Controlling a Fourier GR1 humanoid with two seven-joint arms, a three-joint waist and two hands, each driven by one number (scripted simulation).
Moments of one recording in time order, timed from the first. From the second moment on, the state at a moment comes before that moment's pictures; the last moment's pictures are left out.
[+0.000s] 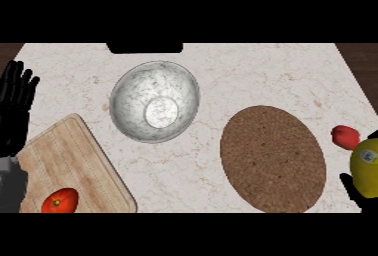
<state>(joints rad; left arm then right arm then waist) -0.22 0.32 0.23 -1.52 0.15 0.03 -0.01 -0.10 -0.34 -0.21 -2.32 0.69 0.58 0.48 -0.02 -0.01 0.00</state>
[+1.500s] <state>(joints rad) -0.27 0.31 0.22 -1.48 0.13 0.01 -0.01 -0.97 0.00 0.34 -1.48 0.64 0.24 0.97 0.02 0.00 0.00</state>
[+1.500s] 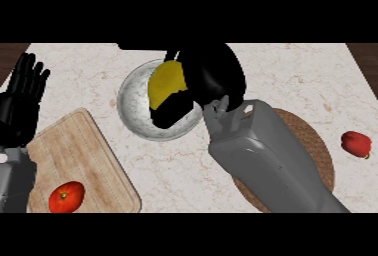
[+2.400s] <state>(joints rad) -0.33 0.30 0.21 -1.46 0.13 0.02 0.00 -0.92 0.00 0.47 -1.02 0.47 -0.44 0.78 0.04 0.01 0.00</state>
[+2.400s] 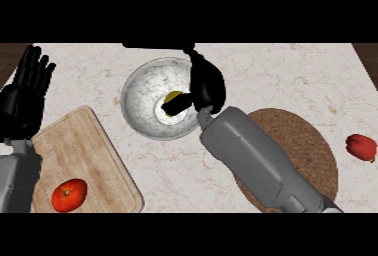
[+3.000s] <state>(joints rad) -0.25 0.29 0.22 -1.51 0.12 0.03 0.00 -0.83 -0.07 0.32 -1.08 0.48 -0.75 0.63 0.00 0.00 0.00</state>
